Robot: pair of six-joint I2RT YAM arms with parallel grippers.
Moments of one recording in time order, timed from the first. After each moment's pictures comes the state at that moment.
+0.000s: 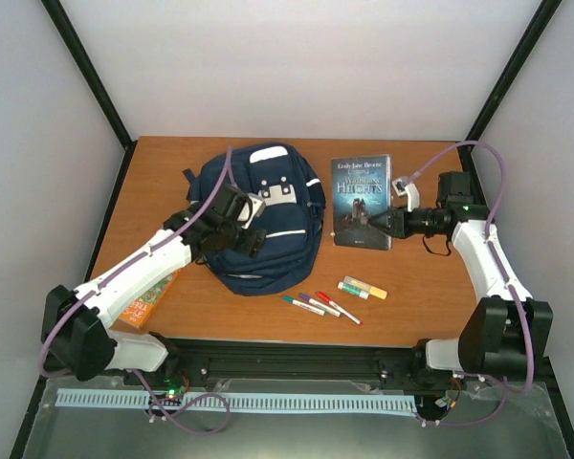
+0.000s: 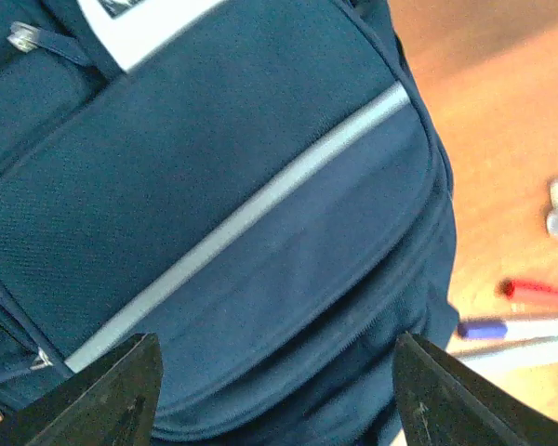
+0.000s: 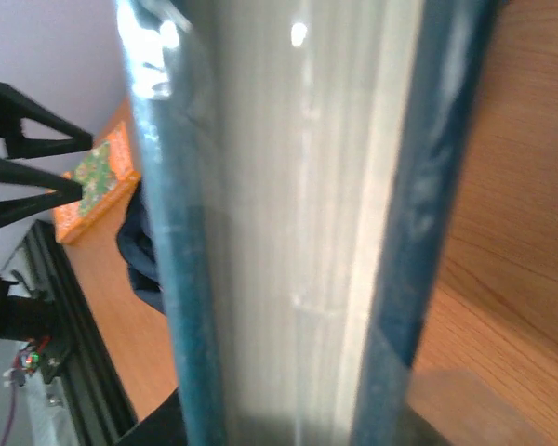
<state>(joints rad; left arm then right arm) -0.61 1.33 1.10 -0.70 0.02 -0.18 -0.07 1.36 1.07 -0.75 -0.98 -0.26</state>
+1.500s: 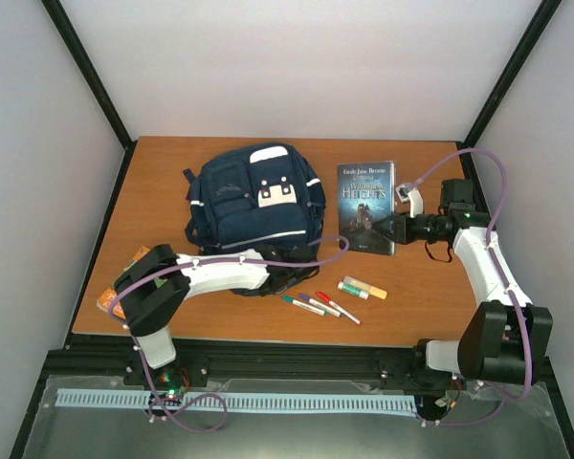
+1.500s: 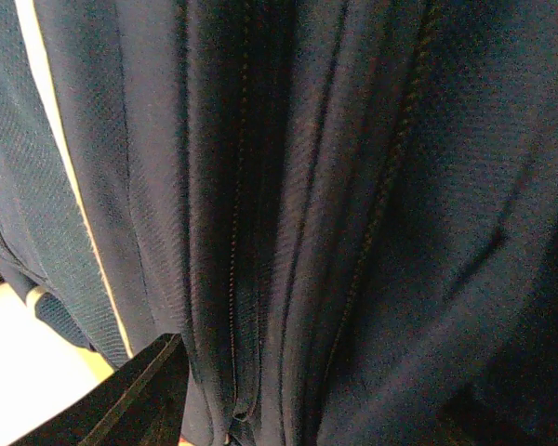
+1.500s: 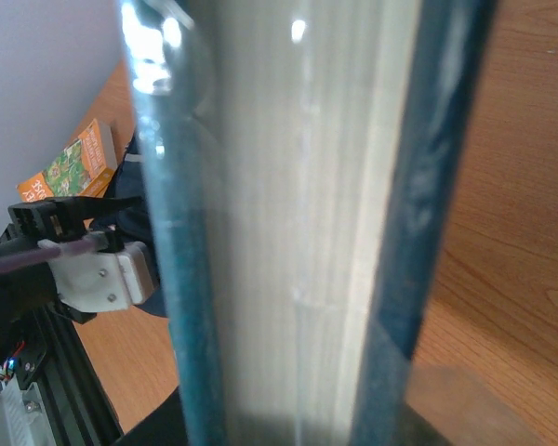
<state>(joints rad) -1.03 1.74 1.10 -0.78 -0.69 0.16 -0.10 1.31 0.98 -0.71 -0.91 -0.25</state>
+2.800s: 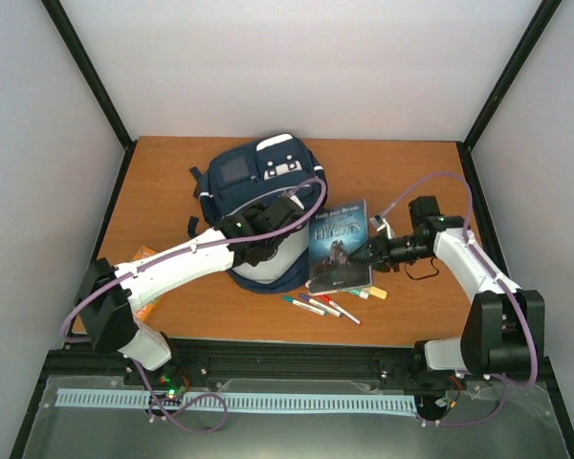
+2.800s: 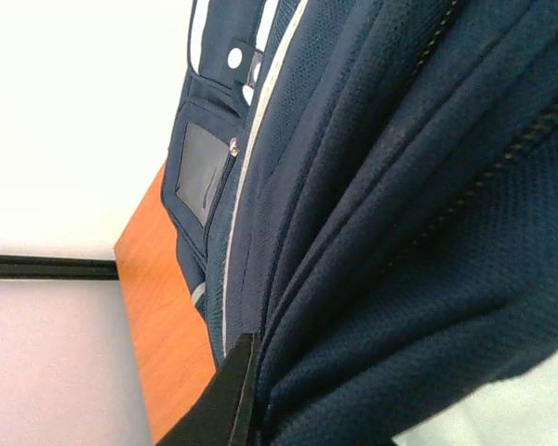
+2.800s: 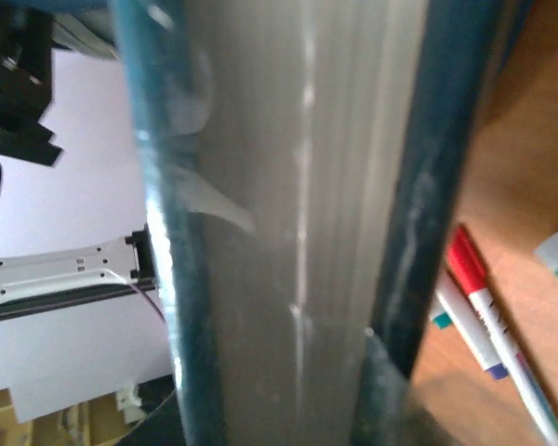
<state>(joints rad) -0.93 1.53 1.27 -0.68 -0.82 0.21 0.05 1.35 0.93 -0.95 -1.09 0.05</state>
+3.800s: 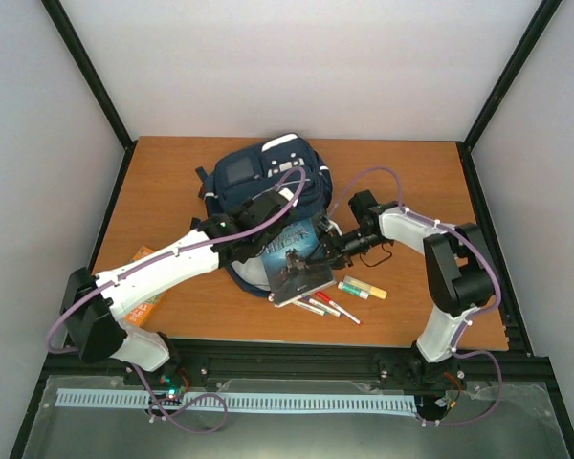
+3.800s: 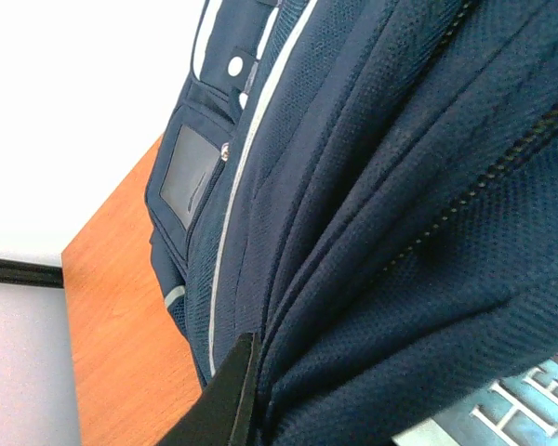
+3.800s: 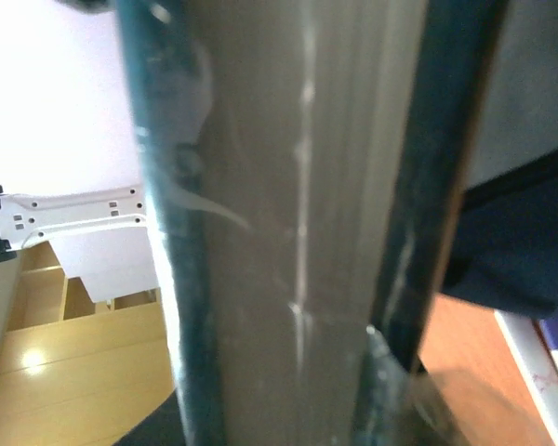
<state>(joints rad) -0.90 1.45 1.25 -0.65 -0.70 0.14 0.37 1.75 1.08 -0.79 -1.27 0.11</state>
